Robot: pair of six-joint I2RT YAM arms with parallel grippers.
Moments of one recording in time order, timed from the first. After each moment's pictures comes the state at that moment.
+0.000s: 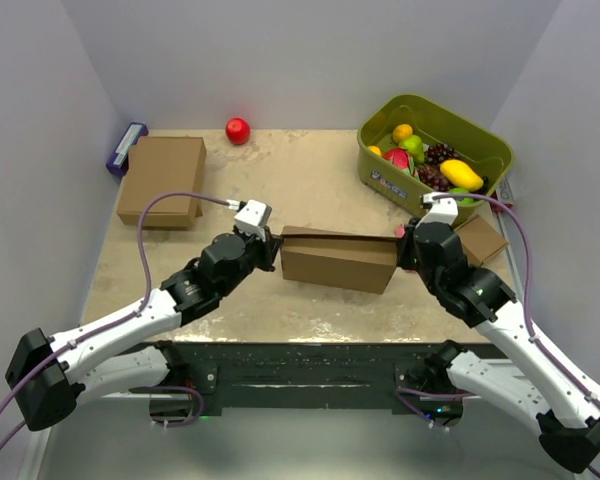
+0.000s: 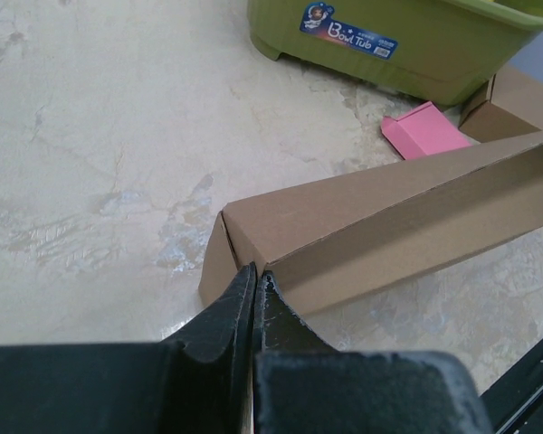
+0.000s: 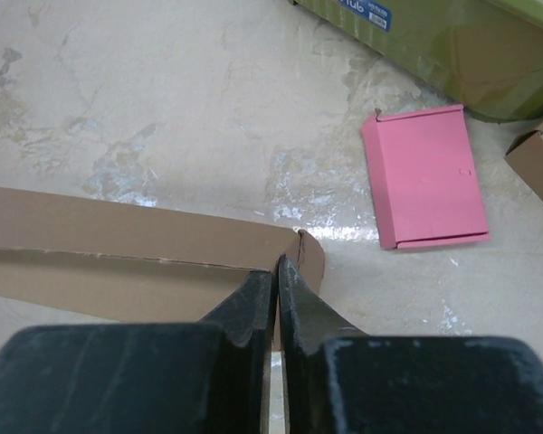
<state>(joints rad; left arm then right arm) -0.86 1.00 0.67 0.07 -0.26 -0.32 0.64 0.80 0.88 -0.65 0.48 0.49</state>
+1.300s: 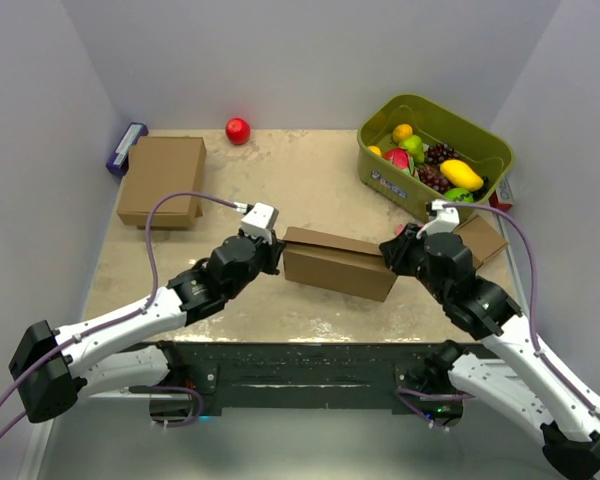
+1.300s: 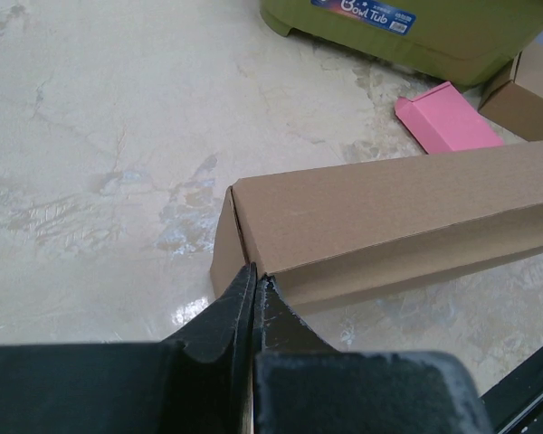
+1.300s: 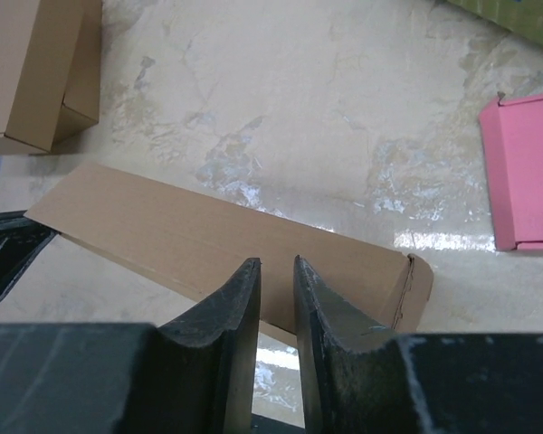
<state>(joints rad) -0.91 1.04 0.68 0.03 -0.35 -0.34 0.64 0.70 0.81 -0.54 0.30 0.62</state>
